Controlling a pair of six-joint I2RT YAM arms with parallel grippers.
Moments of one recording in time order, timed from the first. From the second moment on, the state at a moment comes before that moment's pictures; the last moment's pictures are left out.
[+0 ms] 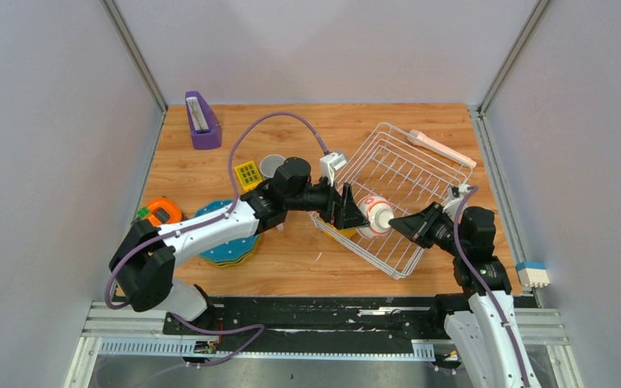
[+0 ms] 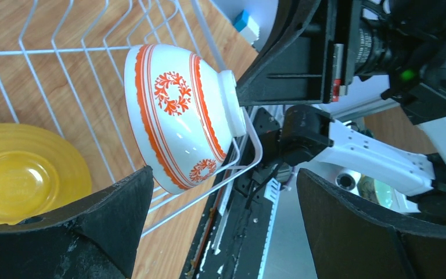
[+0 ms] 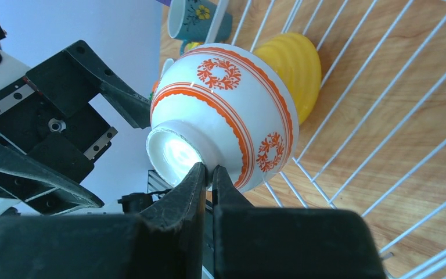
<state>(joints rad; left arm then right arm) -0.86 1.46 1.00 0.15 0.55 -0.58 0.05 0.50 0.48 -0.36 -0.61 0.87</state>
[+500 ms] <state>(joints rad) -0.84 1.37 0.94 0.27 0.58 -0.64 0.04 0.44 0.49 -0.33 -0.65 0.93</state>
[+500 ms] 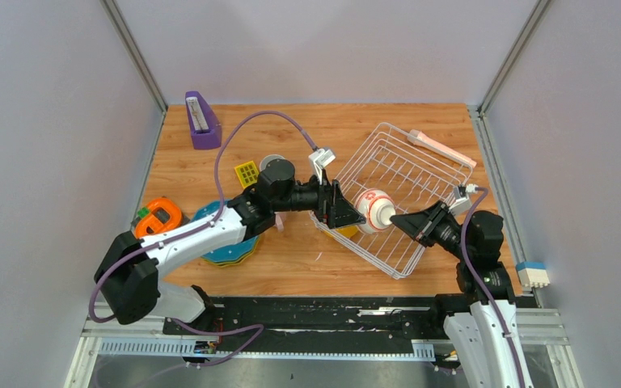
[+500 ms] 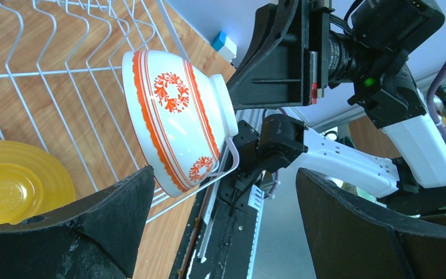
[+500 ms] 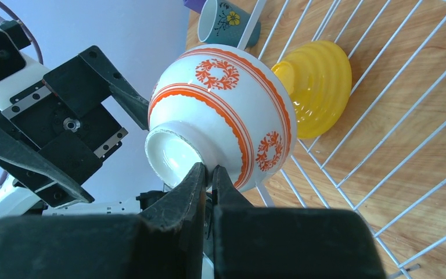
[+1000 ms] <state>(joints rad) -0.86 1.33 0.94 0.14 0.45 -0.60 0.04 0.44 0.50 -0.32 -0.66 0.93</state>
